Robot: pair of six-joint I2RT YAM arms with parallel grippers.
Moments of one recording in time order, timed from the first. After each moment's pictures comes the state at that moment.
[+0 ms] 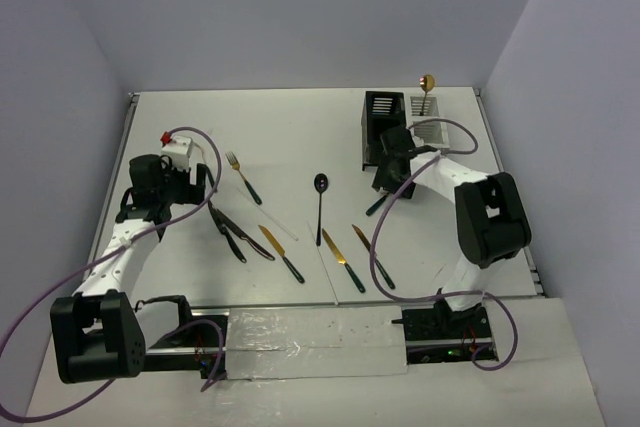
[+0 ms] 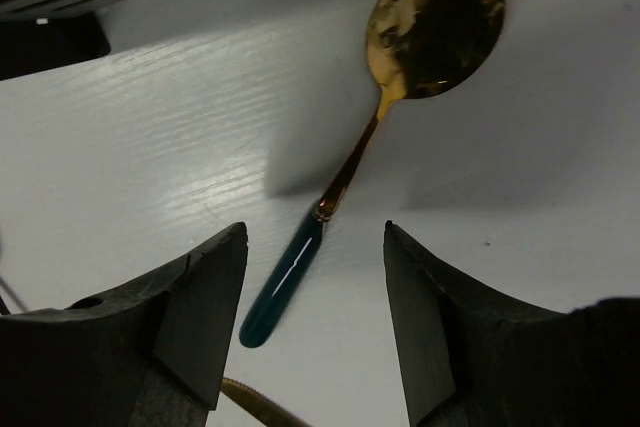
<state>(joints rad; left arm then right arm) 0.04 1.10 0.63 -0.09 0.14 0.21 0.29 1.71 1.05 -0.50 0.17 0.63</state>
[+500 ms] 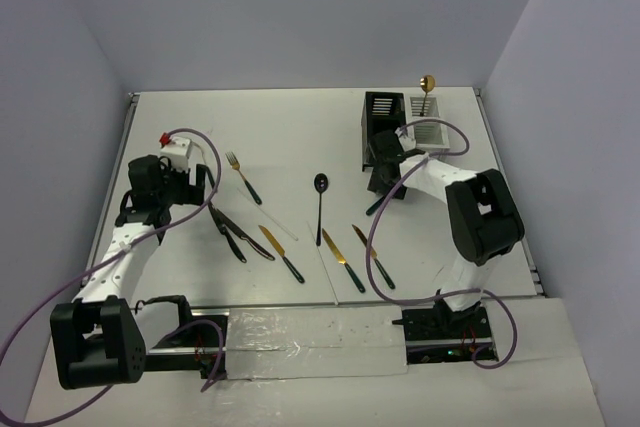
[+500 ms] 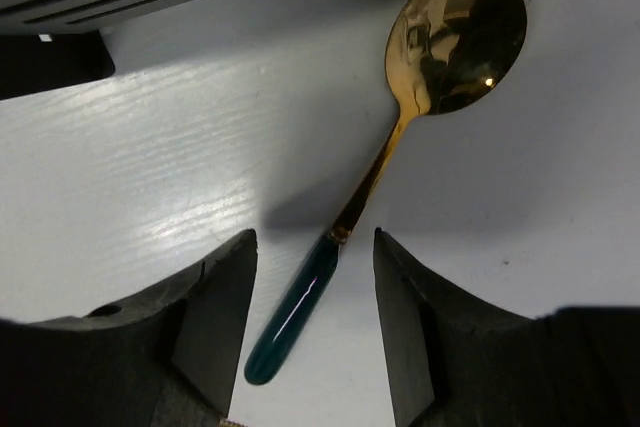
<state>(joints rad) 0.04 1.08 0.61 -0.08 0.13 0.21 0.36 1.77 1.08 -0.49 0.29 0.66</state>
